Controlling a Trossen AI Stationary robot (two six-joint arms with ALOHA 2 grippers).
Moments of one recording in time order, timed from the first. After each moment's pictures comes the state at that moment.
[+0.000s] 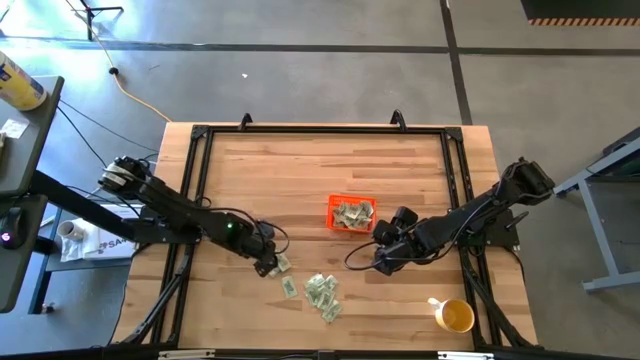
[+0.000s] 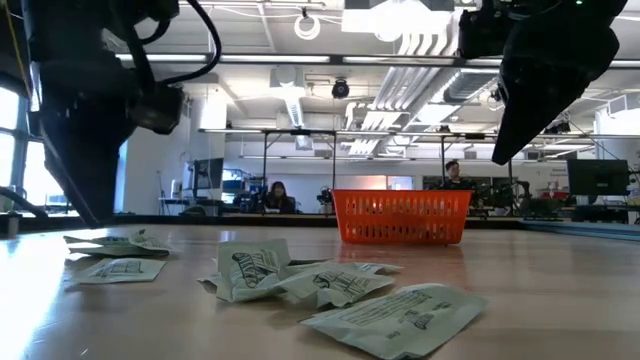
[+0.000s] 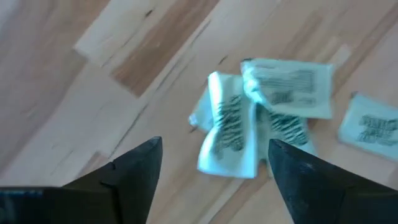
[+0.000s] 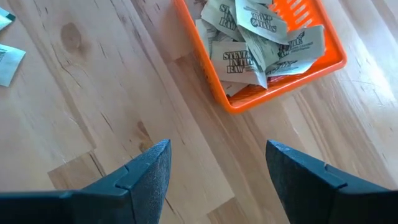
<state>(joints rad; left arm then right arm) -0.39 1.46 0.75 -0.58 -0.11 -1.08 0.45 1.53 1.00 -0.84 0.46 0.88</state>
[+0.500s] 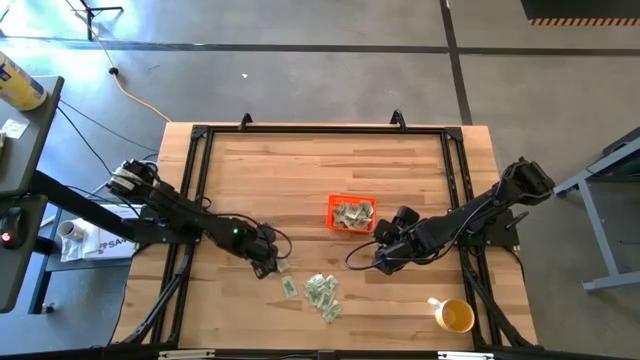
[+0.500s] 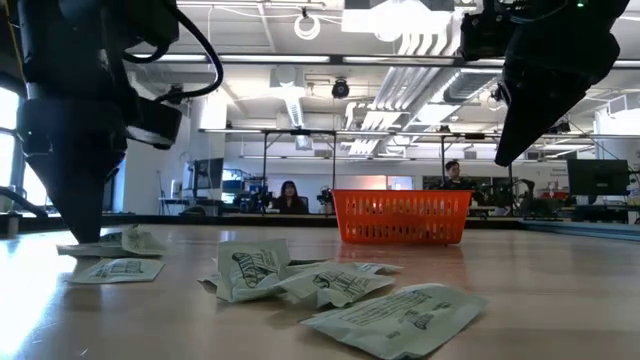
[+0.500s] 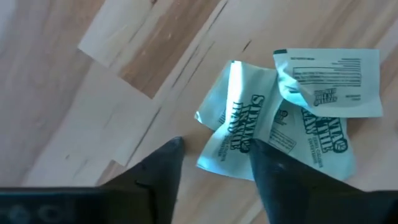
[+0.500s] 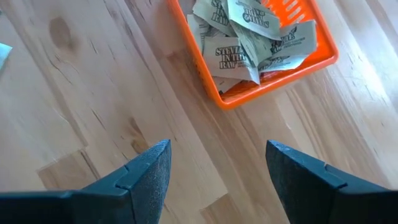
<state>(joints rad) -0.39 1.57 0.75 -0.58 -0.13 -0.99 0.45 1.53 1.00 -0.87 0.47 0.89</state>
